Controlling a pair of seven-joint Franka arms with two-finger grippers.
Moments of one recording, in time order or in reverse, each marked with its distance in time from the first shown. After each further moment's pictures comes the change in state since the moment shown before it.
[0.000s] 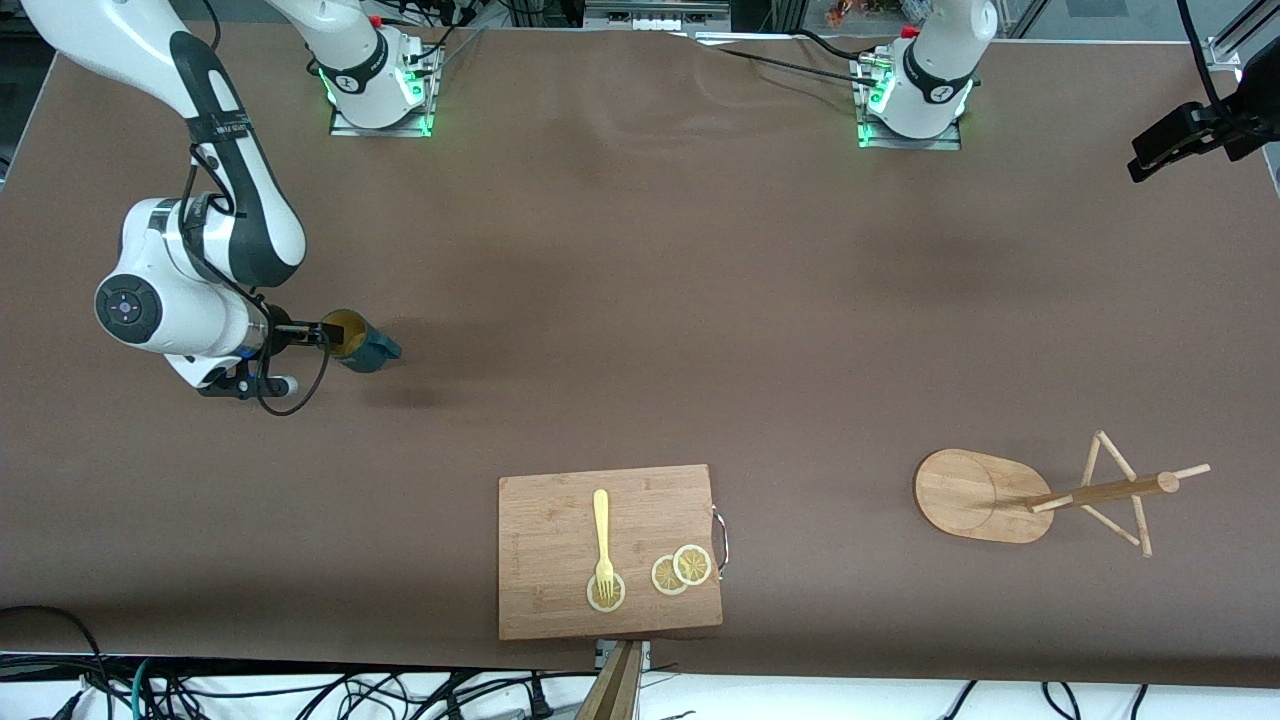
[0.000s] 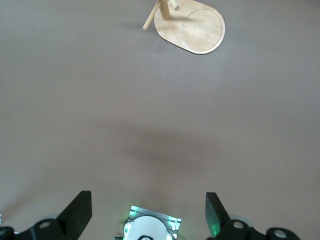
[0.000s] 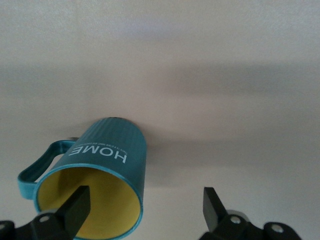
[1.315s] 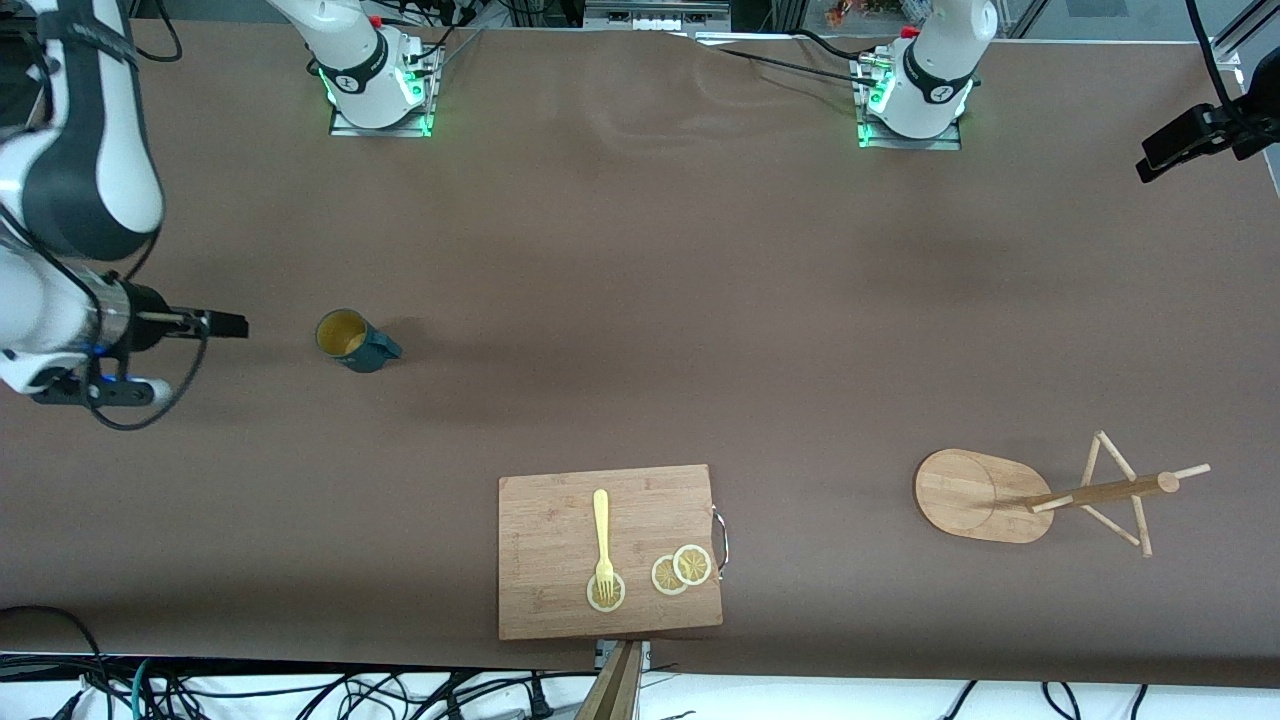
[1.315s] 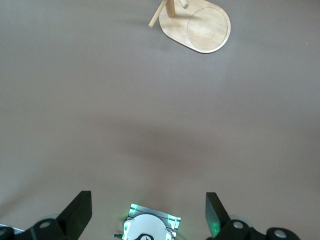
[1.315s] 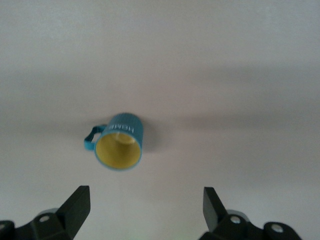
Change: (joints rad) left arm 0.005 0.001 0.022 -0.004 -0.002 -0.004 0.000; right arm -0.026 -0.010 -0.008 0.449 -0.007 -0.459 -0.007
